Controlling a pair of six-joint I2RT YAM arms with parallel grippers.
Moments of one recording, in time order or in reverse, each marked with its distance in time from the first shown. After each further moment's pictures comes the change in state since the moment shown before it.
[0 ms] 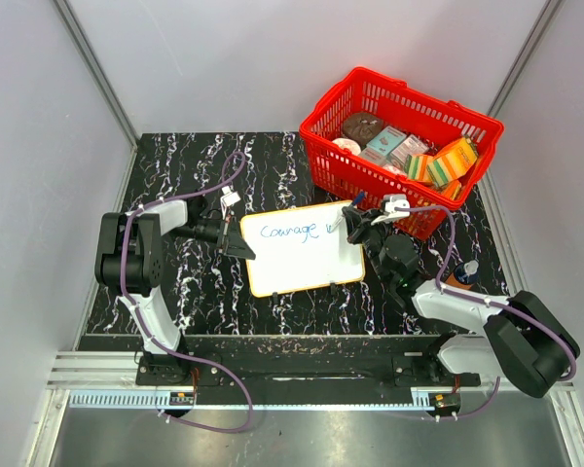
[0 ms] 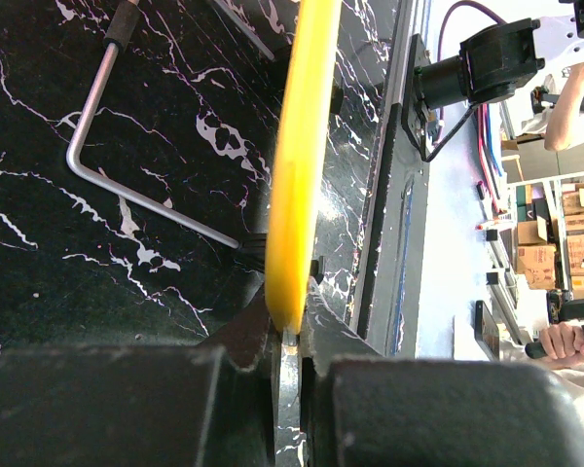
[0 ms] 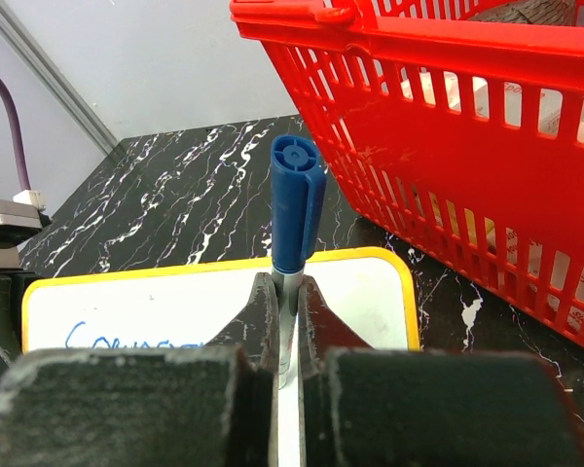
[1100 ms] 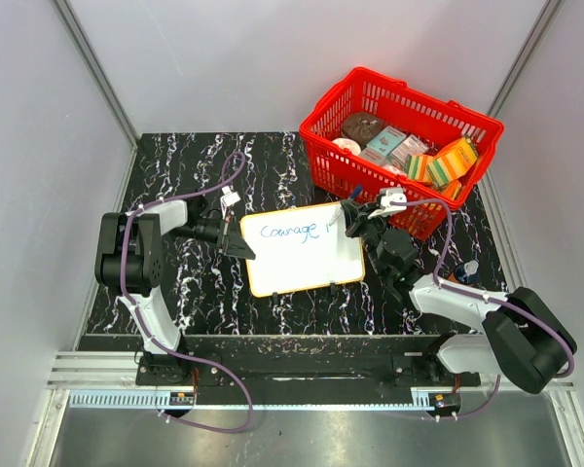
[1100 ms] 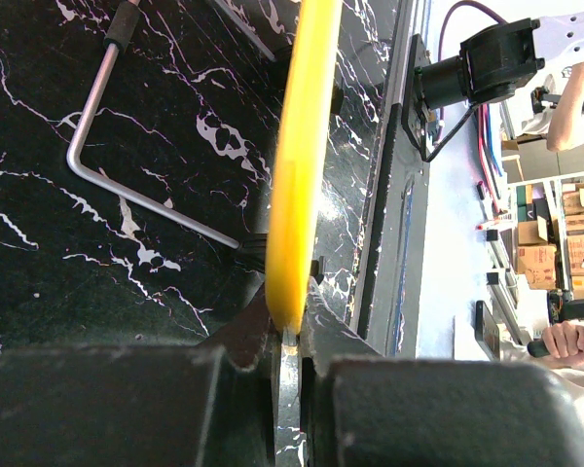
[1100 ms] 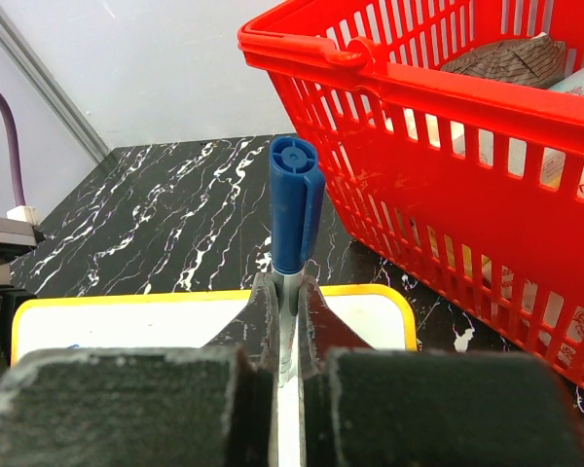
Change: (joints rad) left arm 0.000 0.000 0.000 0.001 0.000 0.000; right arm 0.000 0.025 0.060 -0.008 0.008 -0.059
